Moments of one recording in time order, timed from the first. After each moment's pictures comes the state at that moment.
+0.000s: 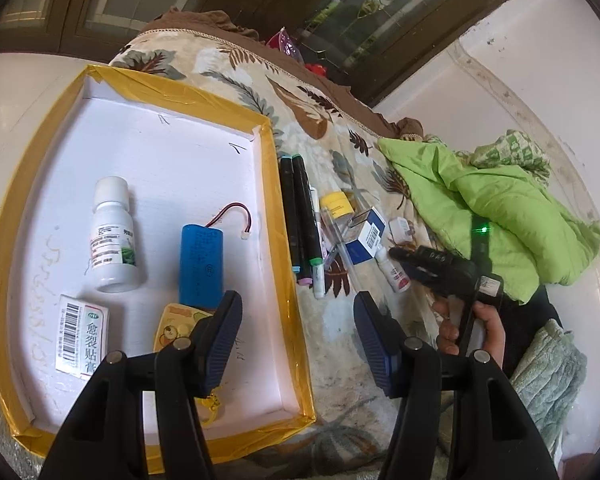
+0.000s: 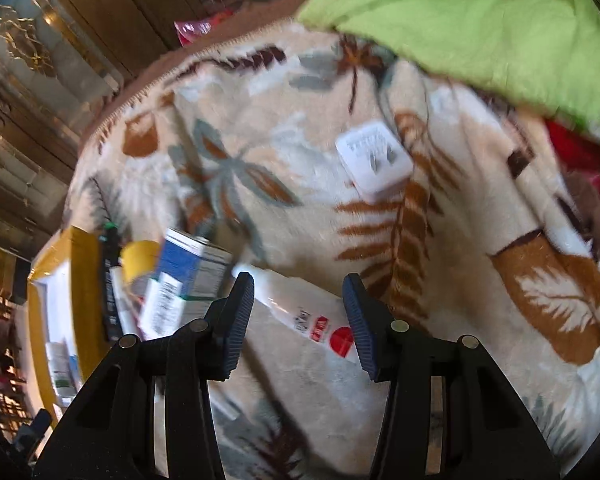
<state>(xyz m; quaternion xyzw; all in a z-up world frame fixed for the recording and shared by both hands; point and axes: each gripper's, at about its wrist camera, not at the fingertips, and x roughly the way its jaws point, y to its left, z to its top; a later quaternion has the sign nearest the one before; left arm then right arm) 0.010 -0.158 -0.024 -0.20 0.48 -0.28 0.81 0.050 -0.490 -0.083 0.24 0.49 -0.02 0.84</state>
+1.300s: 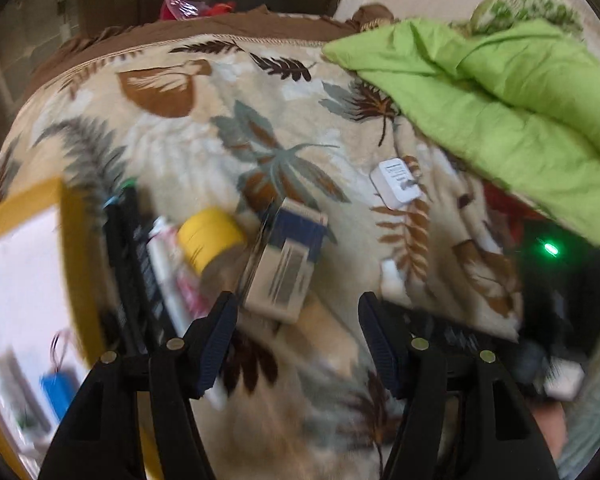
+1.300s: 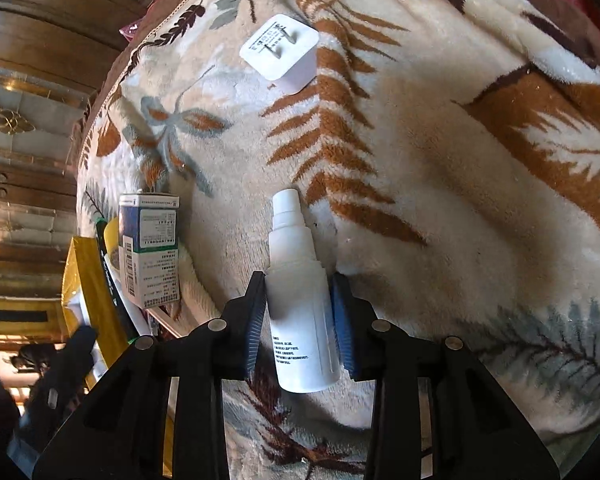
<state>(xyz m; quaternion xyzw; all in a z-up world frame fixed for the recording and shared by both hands) 0.092 -0.379 -0.040 0.05 0.54 -0.29 0.79 0.000 -0.533 -0.125 0.38 0.53 -0.01 0.76</state>
